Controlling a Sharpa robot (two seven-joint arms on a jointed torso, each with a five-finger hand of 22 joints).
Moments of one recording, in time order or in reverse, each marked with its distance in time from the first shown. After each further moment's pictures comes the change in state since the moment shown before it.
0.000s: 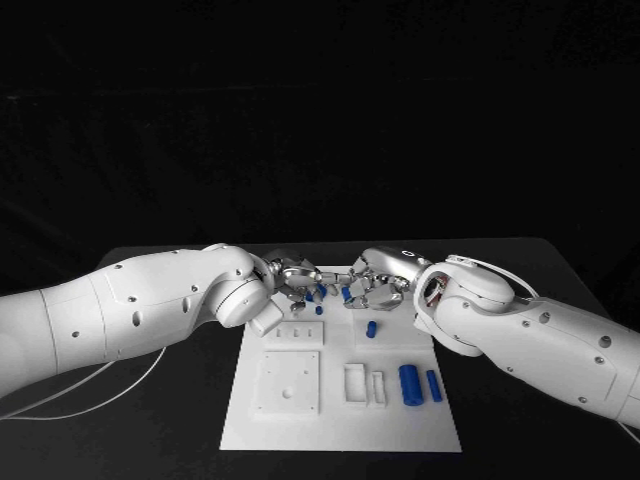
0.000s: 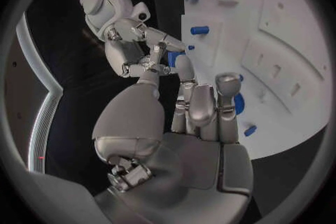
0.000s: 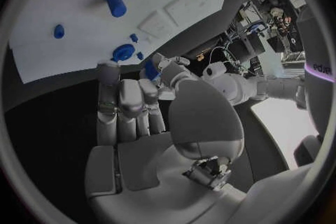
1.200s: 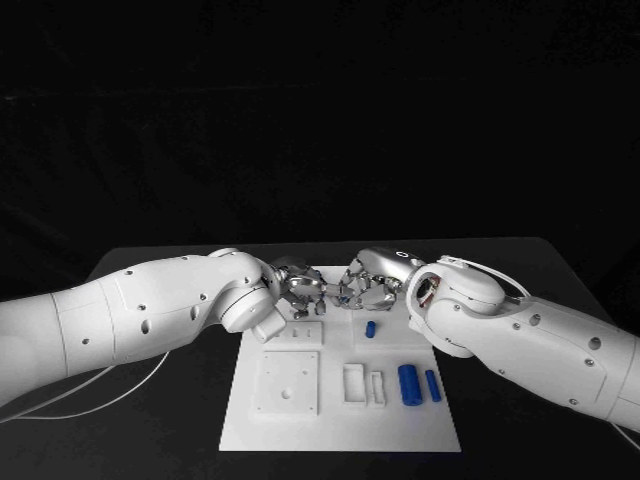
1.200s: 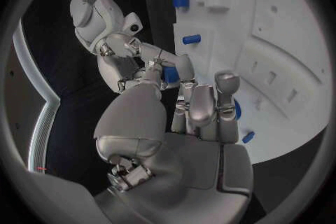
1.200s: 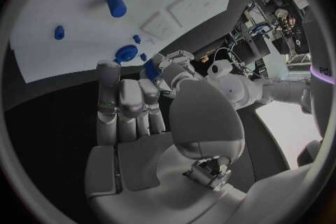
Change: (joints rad) left arm -0.012 0.022 0.000 -0.005 -0.065 0.027 -0.033; left_hand 0.006 0.076 -0.052 -0.067 -0.007 -0.004 0.004 0.000 -0.056 0.000 0.000 -0.009 -0.005 0.000 0.000 0.001 -0.003 0.000 0.021 0.000 -0.109 0.101; right arm 0.000 0.021 -0.002 0.005 -0.028 0.003 -0.068; right_hand -0.009 -0.009 0.008 0.003 0.004 -0.002 0.001 -0.004 0.001 0.000 0.000 -0.001 0.001 0.000 0.000 0.000 0.002 0.000 0.000 0.000 0.004 0.000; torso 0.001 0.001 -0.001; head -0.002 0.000
